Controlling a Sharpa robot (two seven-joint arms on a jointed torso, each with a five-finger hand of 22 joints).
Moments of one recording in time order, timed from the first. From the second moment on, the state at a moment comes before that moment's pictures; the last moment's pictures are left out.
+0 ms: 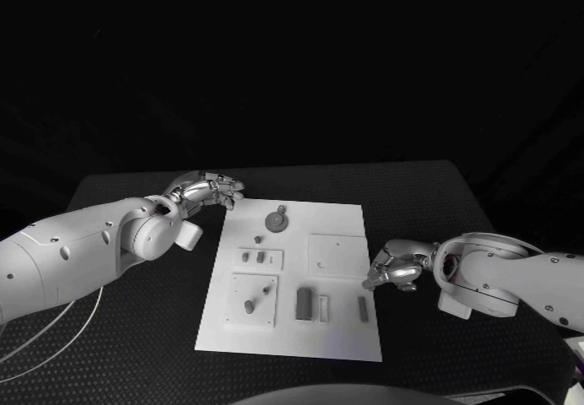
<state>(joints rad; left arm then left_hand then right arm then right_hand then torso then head) 1.22 -0.71 -0.14 1.16 -0.20 -0.06 0.24 1.03 -0.09 0.50 -0.22 0.05 0.89 0.15 0.25 0.61 1.19 0.09 0.21 0.26 1.02 -0.01 0.96 0.37 0.01 0.77 -0.09 0.63 1.31 1.18 -1.10 -0.24 1.73 -1.04 -0.06 -0.24 0.82 -0.14 0.71 -0.12 0.05 1.07 0.08 0.25 0.72 1.16 -0.02 1.41 1.15 1.21 -0.13 1.35 1.04 0.21 1.18 -0.06 1.14 1.23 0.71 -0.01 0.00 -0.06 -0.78</state>
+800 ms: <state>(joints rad) 1.22 -0.72 -0.15 1.17 -0.20 -0.06 0.24 1.03 -0.09 0.50 -0.22 0.05 0.89 0.15 0.25 0.61 1.19 0.09 0.21 0.26 1.02 -0.01 0.96 0.37 0.01 0.77 -0.09 0.63 1.31 1.16 -1.03 -0.24 1.76 -1.13 -0.04 -0.50 0.73 -0.21 0.78 -0.09 0.05 1.06 0.09 0.23 0.68 1.17 -0.02 1.40 1.20 1.22 -0.12 1.34 1.06 0.21 1.18 -0.05 1.15 1.22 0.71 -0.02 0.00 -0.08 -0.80</state>
